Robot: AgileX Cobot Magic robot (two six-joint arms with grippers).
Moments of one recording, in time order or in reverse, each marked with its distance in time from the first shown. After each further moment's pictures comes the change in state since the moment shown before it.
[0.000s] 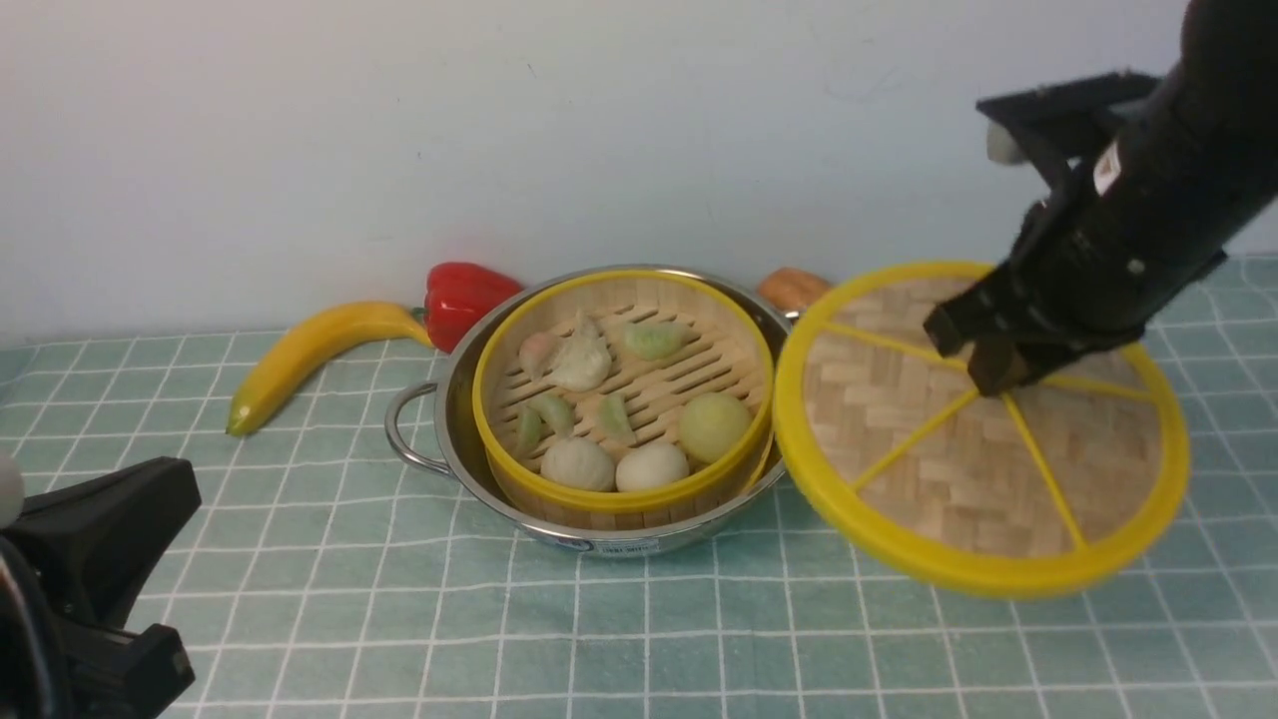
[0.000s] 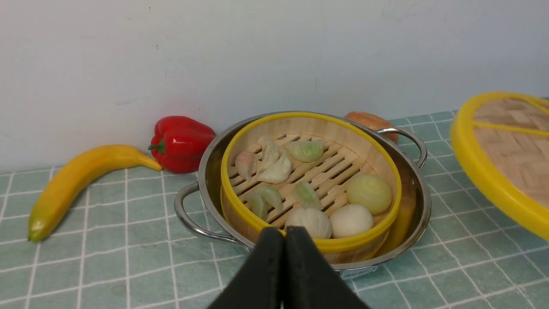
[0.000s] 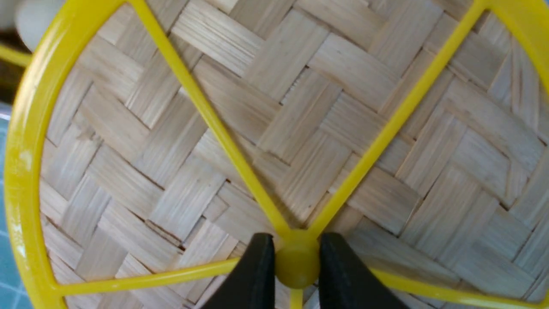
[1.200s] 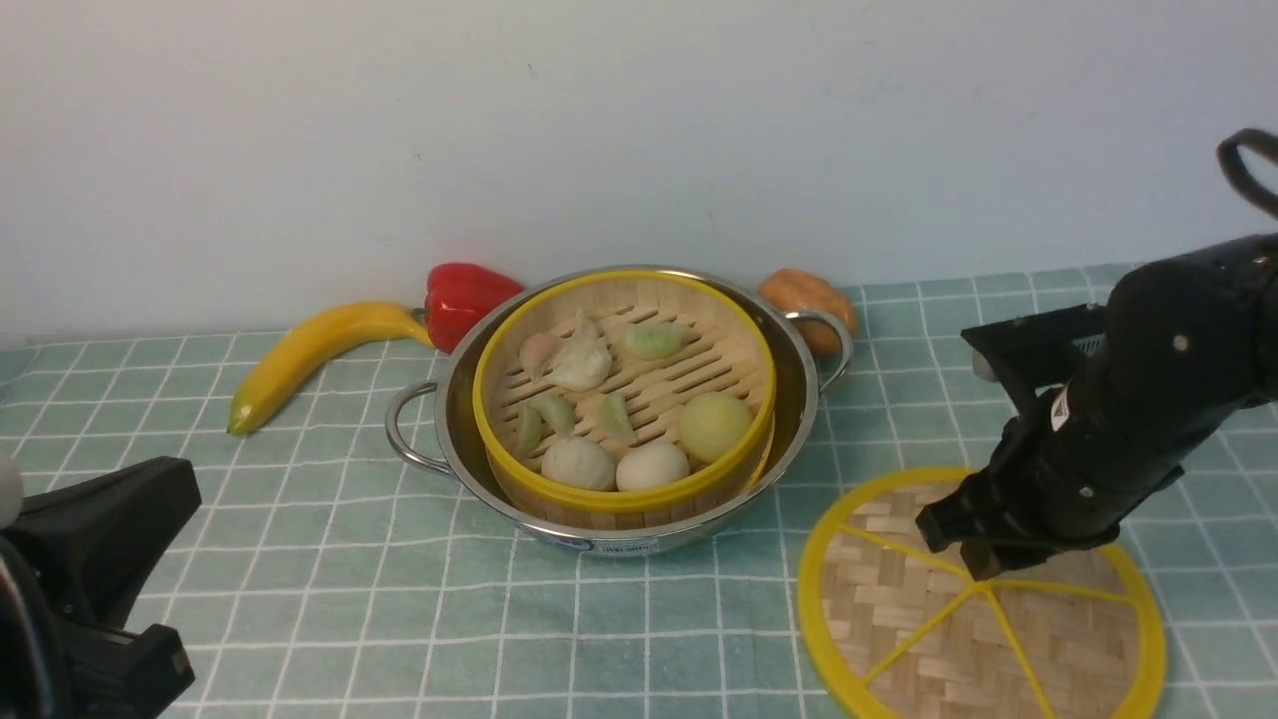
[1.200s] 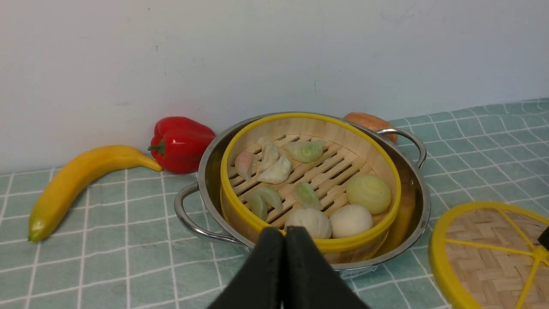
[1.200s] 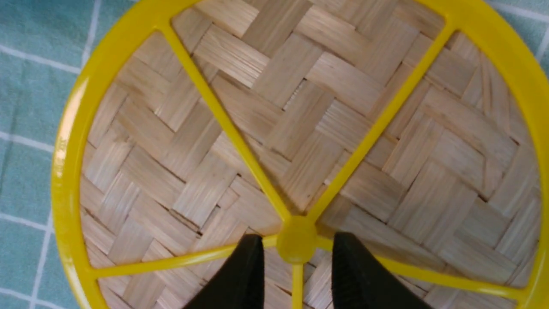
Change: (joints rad) right arm -0.030 0.039 0.481 0.017 -0.378 0.041; left arm -0.001 0.000 0.000 0.000 0.000 0.000
